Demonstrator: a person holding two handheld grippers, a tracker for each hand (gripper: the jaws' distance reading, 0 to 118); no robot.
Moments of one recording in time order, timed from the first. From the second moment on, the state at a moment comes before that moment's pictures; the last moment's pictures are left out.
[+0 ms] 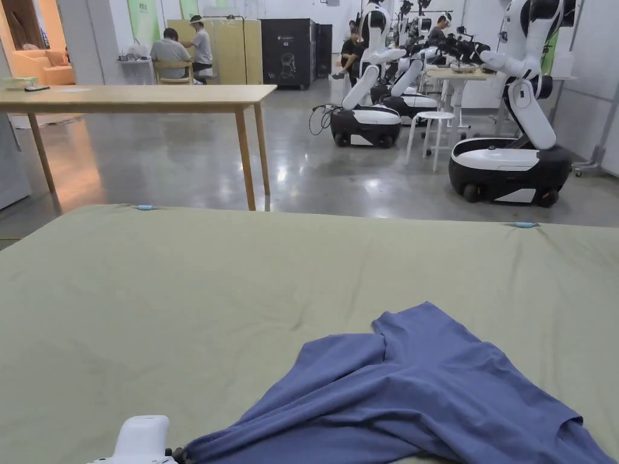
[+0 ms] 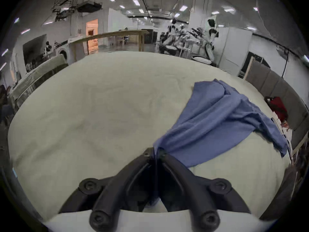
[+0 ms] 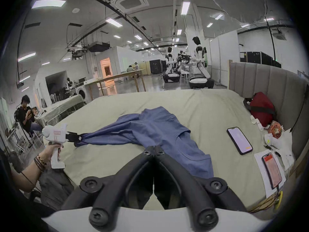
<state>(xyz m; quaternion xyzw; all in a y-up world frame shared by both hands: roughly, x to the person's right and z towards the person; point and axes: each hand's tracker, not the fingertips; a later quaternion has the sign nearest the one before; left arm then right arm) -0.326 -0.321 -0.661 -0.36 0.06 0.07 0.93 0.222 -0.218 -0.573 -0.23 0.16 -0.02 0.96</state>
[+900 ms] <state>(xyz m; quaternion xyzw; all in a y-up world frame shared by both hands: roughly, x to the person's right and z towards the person) -0.319 -0.310 -0.661 -0.35 0.03 0.10 0.93 0.133 -0.317 -1.055 -0.47 0.15 0.12 0.86</state>
